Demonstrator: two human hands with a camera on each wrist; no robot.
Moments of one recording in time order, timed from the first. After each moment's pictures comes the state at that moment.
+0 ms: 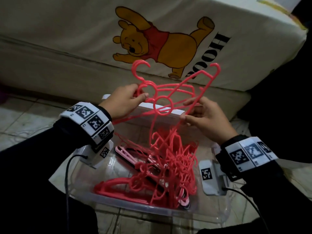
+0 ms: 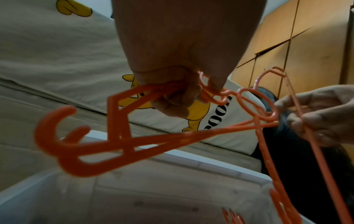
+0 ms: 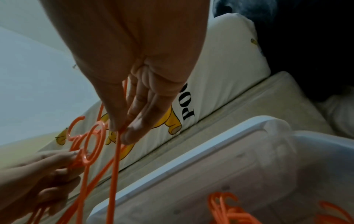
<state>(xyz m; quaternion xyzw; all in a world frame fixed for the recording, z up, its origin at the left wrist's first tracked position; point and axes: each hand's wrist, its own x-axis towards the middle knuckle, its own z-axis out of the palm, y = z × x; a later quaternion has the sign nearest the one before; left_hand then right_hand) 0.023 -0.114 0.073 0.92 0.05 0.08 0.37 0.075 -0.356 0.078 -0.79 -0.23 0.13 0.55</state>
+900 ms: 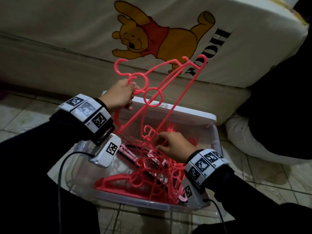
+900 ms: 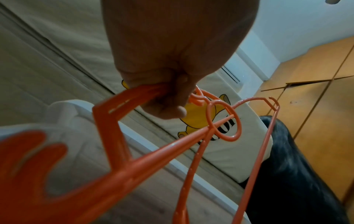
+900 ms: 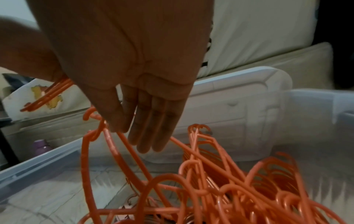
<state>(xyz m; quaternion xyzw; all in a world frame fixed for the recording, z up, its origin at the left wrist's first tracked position) 0.026 -0.116 0.076 0.77 0.17 0.02 0.62 0.034 -0.322 0.011 -0.89 -0.34 0.22 0.21</state>
